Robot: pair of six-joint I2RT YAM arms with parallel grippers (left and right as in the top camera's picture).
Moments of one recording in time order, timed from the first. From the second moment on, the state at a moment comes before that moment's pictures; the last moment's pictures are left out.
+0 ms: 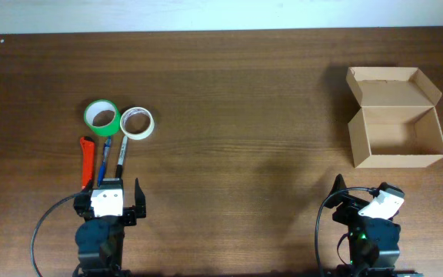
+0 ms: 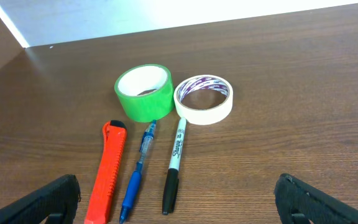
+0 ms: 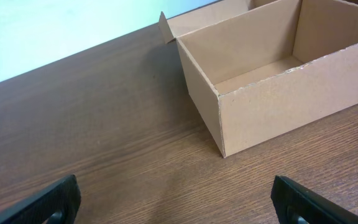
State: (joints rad) left arm 0.04 0.12 0.10 -0.30 -0.08 0.13; right arm 0.00 0.01 0.15 -0.50 0.21 0.33
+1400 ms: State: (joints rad) left arm 0.39 1.65 1.57 -0.50 0.07 0.14; right arm -0.51 1.51 1.78 -1.15 -0.02 0.12
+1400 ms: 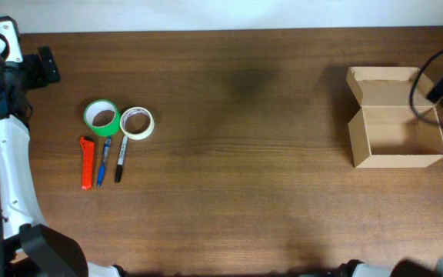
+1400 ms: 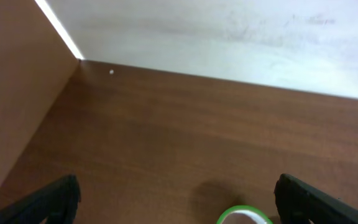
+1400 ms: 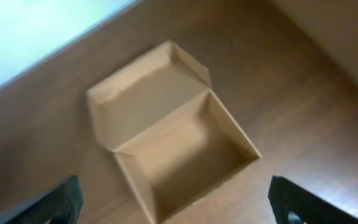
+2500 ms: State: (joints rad) left arm 0.39 1.65 1.57 -0.51 0.07 0.16; right arm -0.61 2.12 1.83 -1.06 0.13 -0.37
